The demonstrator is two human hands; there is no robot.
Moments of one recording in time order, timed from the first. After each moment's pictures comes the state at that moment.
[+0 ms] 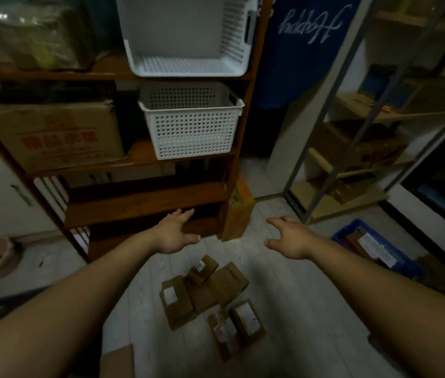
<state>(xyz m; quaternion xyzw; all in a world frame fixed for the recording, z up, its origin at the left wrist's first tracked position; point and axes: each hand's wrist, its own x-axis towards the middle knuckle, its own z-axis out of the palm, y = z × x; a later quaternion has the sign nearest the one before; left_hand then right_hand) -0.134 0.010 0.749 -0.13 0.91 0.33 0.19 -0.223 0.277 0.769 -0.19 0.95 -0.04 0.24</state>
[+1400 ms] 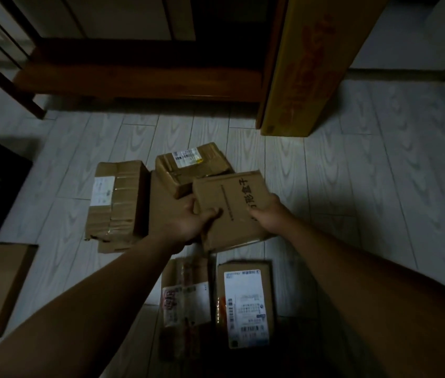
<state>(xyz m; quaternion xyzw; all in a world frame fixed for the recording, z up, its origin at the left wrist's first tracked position) -0.320 0.160 0.017 -0.45 0.64 0.62 0.03 -0.467 0.285 0.005 -0.15 0.85 -0.27 0.42</state>
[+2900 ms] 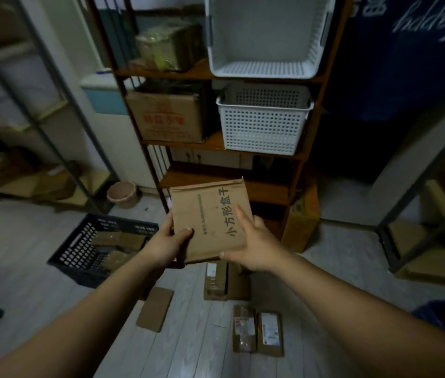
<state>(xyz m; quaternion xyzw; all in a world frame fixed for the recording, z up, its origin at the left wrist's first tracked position) -0.033 0.191 0.773 -0.47 0.67 0.57 -0.14 -0.200 0.318 0.769 -0.47 0.80 -0.24 0.29</state>
